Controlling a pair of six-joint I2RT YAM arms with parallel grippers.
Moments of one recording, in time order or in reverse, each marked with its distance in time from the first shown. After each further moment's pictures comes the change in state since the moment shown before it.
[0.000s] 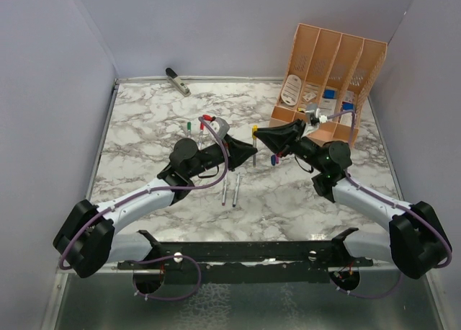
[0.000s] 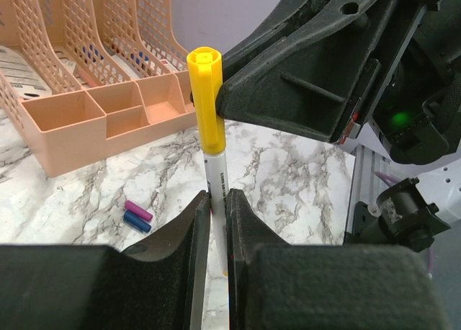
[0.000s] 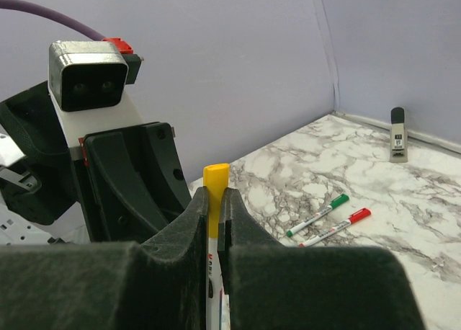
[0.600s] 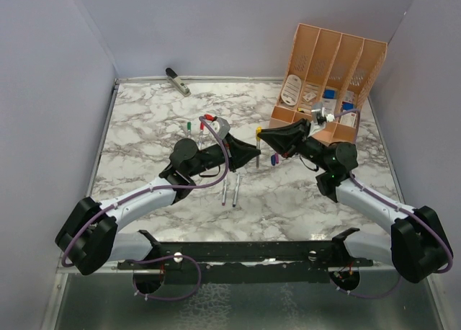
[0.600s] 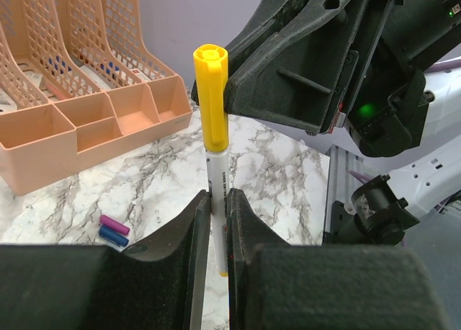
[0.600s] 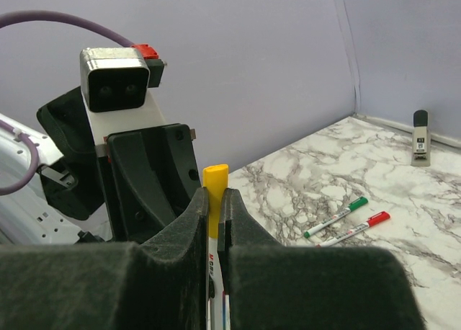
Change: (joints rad) left arm 0.000 0.028 0.002 0.072 0.075 -0.044; right arm -0.050 -0.032 -0.005 0.040 -0.093 0.095
